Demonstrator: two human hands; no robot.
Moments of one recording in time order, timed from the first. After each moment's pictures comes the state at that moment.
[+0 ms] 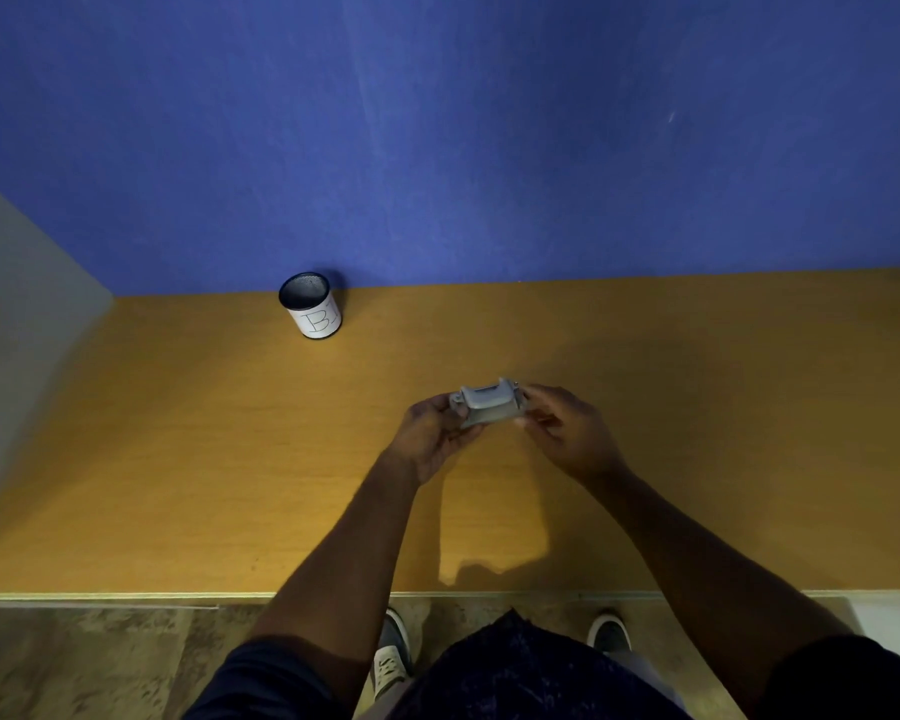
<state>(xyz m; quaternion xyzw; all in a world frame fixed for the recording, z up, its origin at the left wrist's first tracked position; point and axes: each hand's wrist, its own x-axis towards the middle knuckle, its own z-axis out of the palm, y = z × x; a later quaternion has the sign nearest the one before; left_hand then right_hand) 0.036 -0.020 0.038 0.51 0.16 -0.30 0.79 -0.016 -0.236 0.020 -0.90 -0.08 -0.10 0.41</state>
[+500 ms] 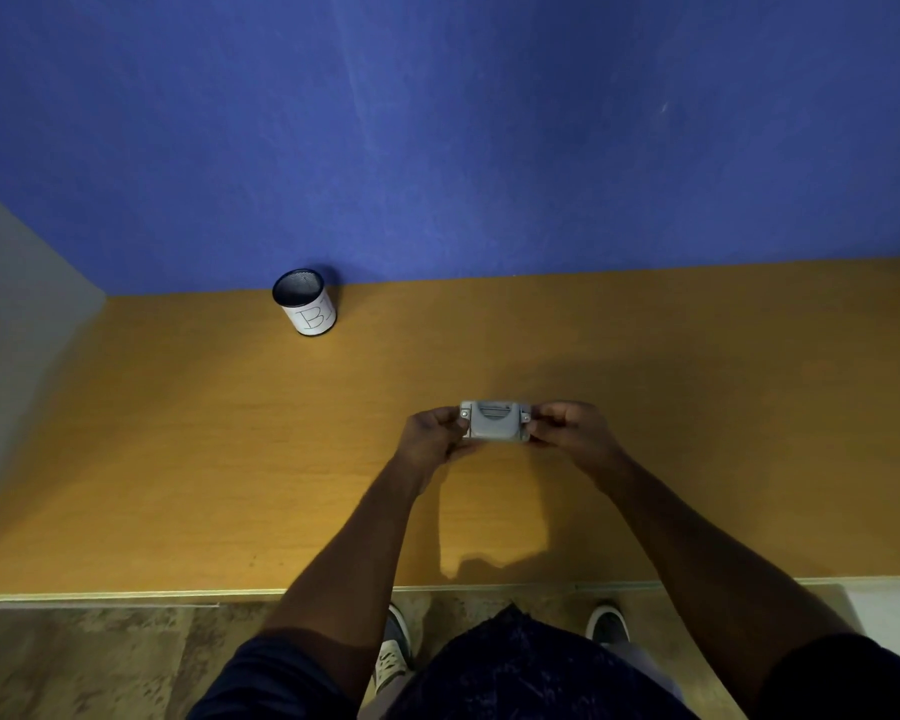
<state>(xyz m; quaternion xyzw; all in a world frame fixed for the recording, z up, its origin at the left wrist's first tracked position) 0.022 -0.024 0.013 0.64 0.12 -0.28 0.71 -0.017 -0.239 0.018 -0.70 0.16 0.11 0.69</state>
